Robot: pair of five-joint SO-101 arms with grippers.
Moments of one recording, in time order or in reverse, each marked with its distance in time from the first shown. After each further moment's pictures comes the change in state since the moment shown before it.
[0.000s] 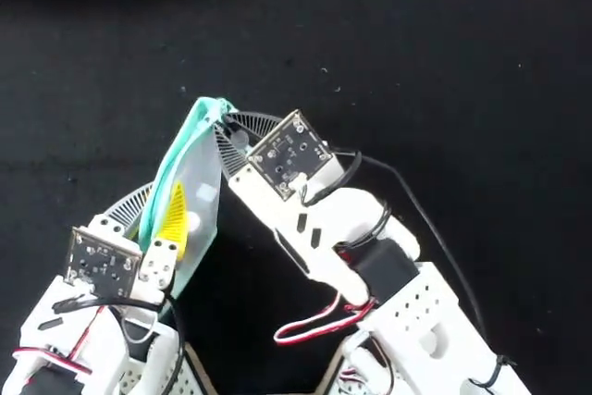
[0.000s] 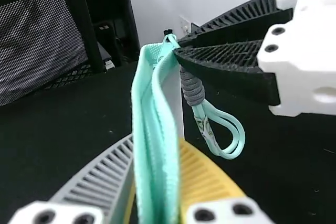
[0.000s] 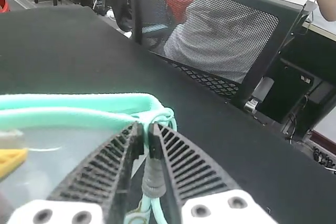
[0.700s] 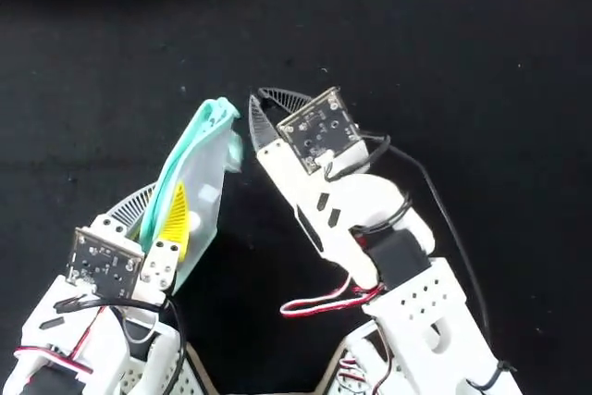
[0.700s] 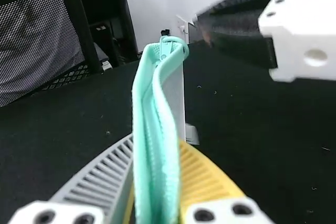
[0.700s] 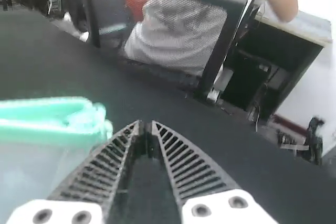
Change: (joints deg) left arm 0.3 0.0 0.0 0.0 -0.2; right arm 8.6 0.1 0.0 1.8 -0.1
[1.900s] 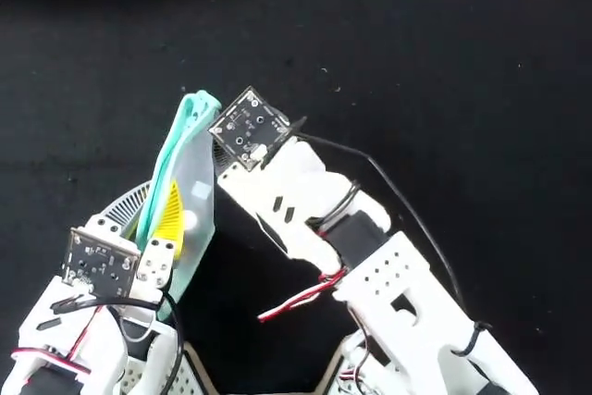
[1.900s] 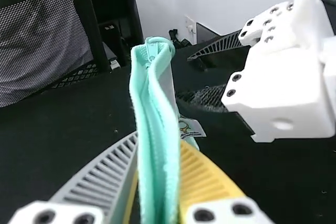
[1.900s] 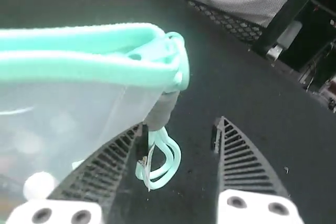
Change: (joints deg) left arm -0.4 0.0 0.0 0.0 -0.4; right arm -9.6 11.7 -3.8 2.8 0.2
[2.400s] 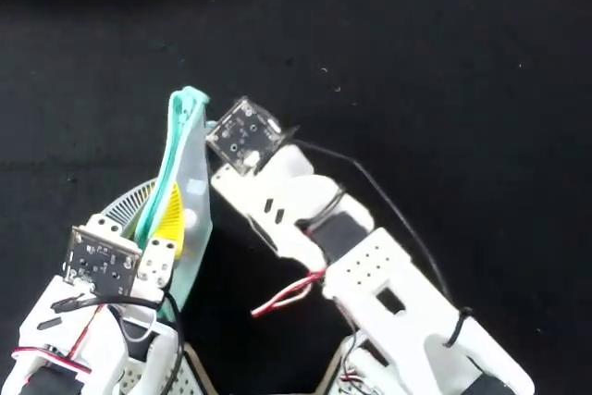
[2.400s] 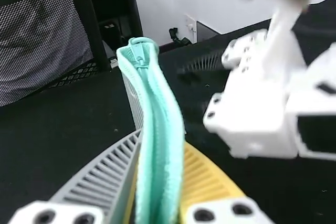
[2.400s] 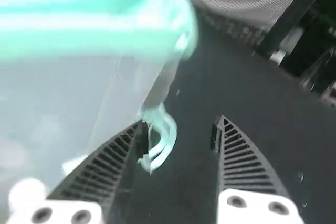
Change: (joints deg) left arm 0.0 0.1 0.0 0.0 -0.1; right arm -0.1 4.6 9.9 -14.2 -0.2
